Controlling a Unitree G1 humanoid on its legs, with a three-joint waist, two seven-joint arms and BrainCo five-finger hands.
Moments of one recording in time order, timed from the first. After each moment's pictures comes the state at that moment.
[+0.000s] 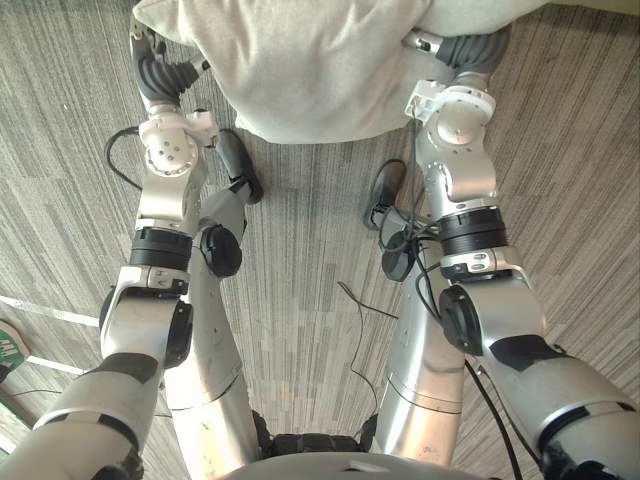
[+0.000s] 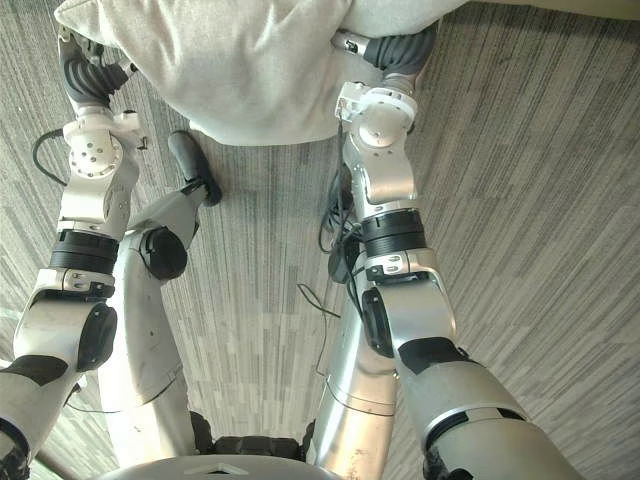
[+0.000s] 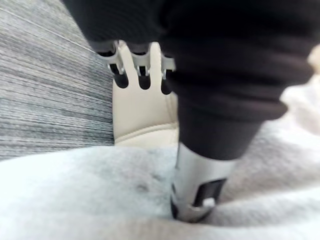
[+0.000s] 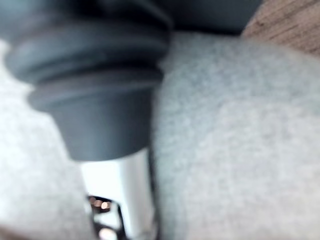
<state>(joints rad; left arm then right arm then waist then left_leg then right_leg) -0.99 0.28 0.02 0.45 -0.19 -0.07 0.41 -1.10 -0.19 -0.04 0.41 0.11 0.01 -0.61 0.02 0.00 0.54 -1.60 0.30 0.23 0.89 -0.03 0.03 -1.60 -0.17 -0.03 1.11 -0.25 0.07</state>
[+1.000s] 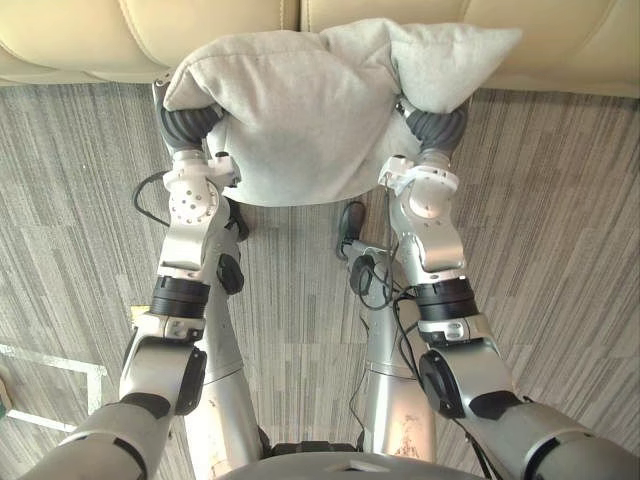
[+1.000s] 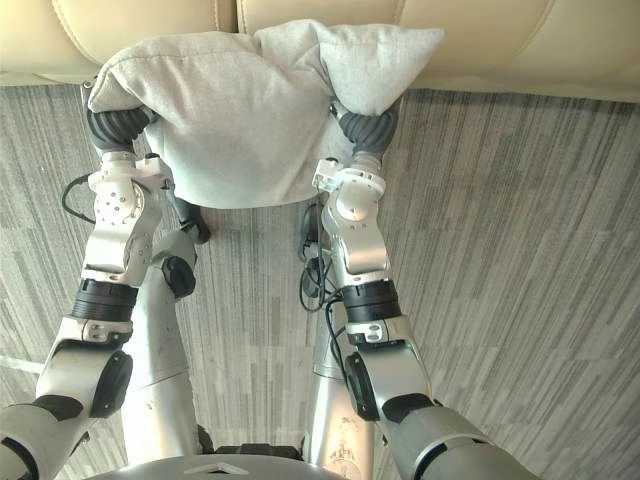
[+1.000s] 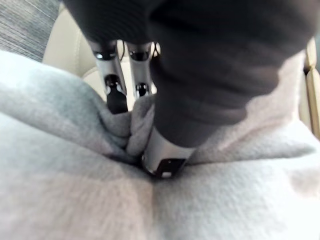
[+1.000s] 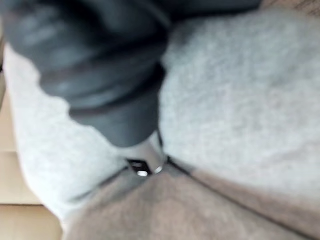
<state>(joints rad) -0.67 0.14 0.00 0.13 -0.21 -0.08 0.43 -0.69 -0.07 0.00 0.10 0.07 0.00 -0.52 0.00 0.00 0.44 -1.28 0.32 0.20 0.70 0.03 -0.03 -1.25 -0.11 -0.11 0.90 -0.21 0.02</state>
